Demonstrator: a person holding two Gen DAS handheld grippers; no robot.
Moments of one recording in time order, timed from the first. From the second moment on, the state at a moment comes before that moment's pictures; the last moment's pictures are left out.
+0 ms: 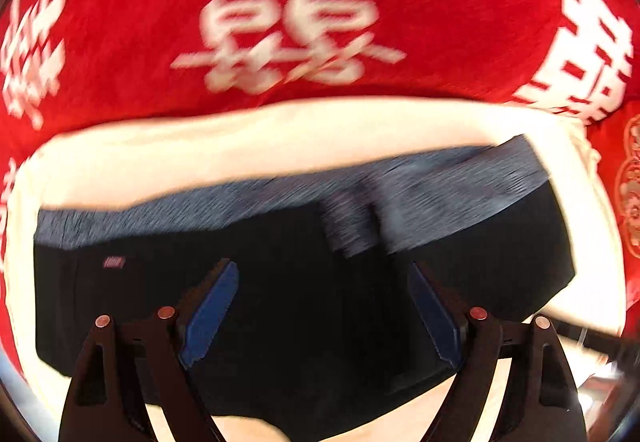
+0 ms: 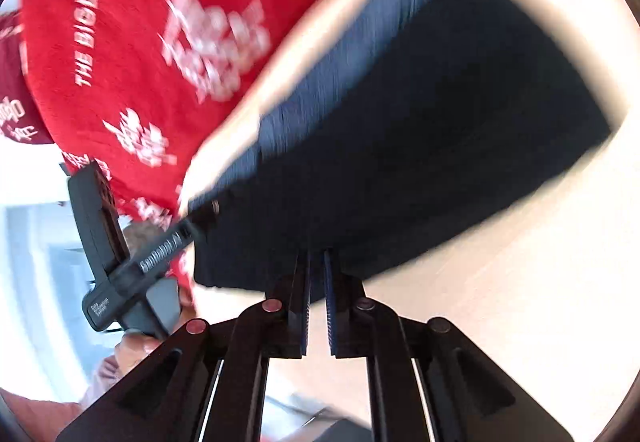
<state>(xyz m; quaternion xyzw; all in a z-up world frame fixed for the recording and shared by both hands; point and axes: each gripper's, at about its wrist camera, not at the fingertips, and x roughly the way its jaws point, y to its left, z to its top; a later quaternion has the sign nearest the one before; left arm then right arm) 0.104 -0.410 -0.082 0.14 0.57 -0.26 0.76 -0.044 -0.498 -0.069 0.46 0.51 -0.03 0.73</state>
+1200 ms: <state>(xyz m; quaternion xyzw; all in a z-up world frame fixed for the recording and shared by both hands) 0.062 -0.264 -0.111 0.09 0.62 -0.08 0.77 -0.005 -0.362 -0.051 -0.02 0.60 0.11 0.79</state>
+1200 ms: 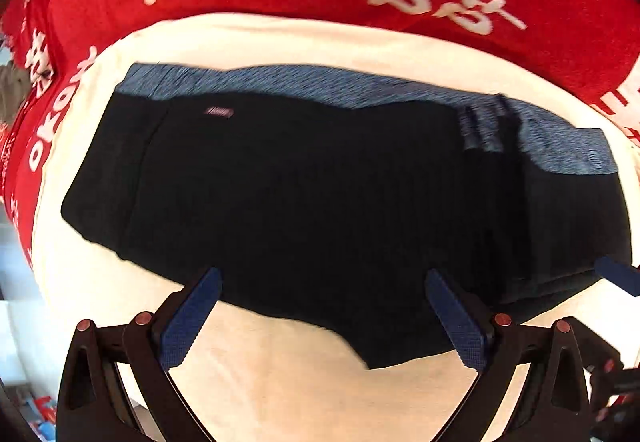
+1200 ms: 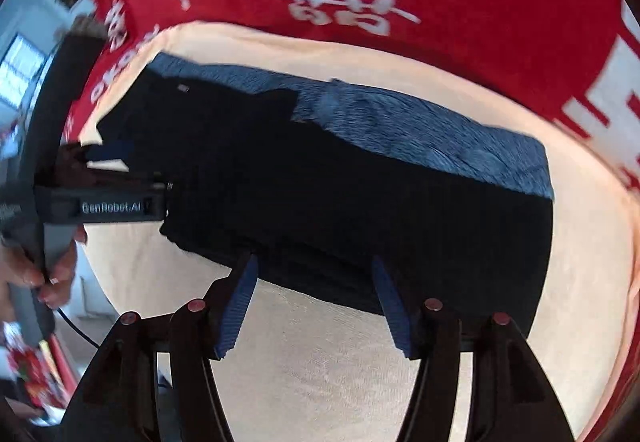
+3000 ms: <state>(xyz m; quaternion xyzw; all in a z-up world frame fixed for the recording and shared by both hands) 0.119 -0.155 -0.140 0.02 0.66 -0.07 0.75 0.007 -0.273 -0.072 0.10 0.71 0.07 0.70</state>
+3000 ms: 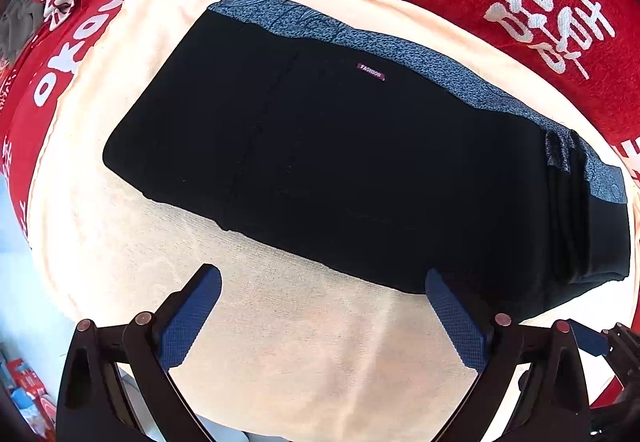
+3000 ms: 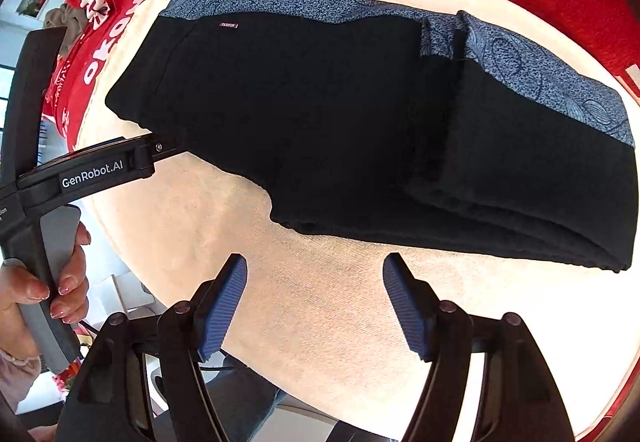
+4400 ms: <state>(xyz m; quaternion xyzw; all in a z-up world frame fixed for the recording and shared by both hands) 0.169 -0.006 -0.155 -0.18 0.63 -0.10 0.75 0.069 -0.261 -0.104 0.14 0.70 0.05 0.70</state>
